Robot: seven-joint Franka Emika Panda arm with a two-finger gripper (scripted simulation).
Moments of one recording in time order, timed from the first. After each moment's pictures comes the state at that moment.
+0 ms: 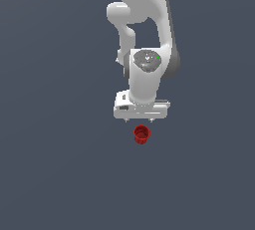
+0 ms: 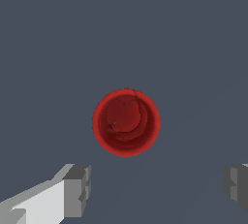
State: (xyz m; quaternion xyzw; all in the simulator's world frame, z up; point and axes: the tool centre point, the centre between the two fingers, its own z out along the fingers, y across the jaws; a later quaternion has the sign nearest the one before) arm 0.024 0.047 0.139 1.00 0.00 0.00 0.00
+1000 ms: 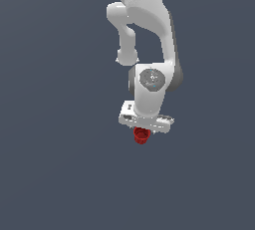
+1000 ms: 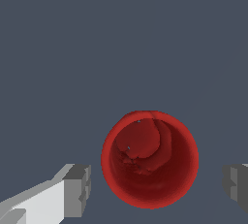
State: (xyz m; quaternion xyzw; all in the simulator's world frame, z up) arm 0.045 0.064 0.098 0.99 -0.12 0.00 0.00
